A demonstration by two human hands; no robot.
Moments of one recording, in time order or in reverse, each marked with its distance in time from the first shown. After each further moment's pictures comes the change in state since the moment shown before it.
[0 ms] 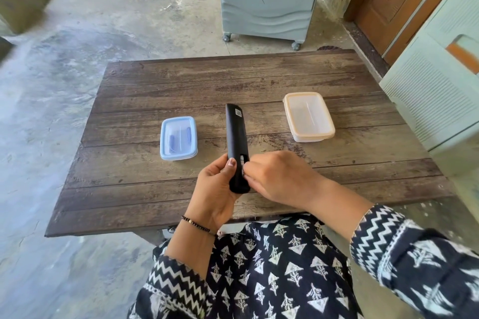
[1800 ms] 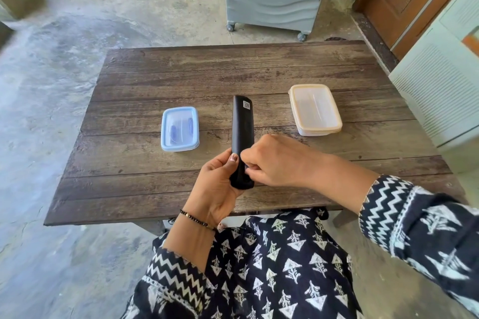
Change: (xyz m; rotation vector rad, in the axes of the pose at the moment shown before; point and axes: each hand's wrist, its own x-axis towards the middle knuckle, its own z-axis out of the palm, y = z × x) left_hand 0.003 -0.002 -0.008 -0.062 -0.106 -0.055; right_hand 0.022 0.006 -0.012 0.058 -0.283 0.051
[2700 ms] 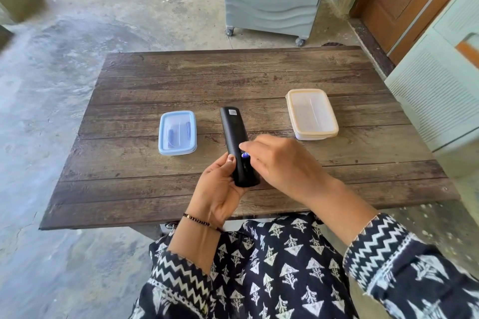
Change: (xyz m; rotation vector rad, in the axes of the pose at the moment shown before) left_hand 0.010 -0.006 0.005 -0.167 0.014 -0.030; right_hand -0.015 -0.002 0.011 0.031 0.350 0.077
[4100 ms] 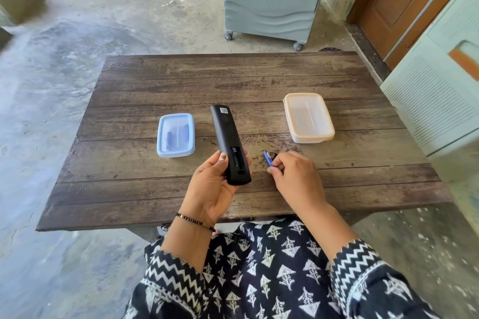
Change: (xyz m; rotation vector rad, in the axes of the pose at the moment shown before) left_hand -0.002 0.008 0.001 -0.028 0.041 0.046; right_hand -0.035 0.027 0.047 0.067 0.145 0.612
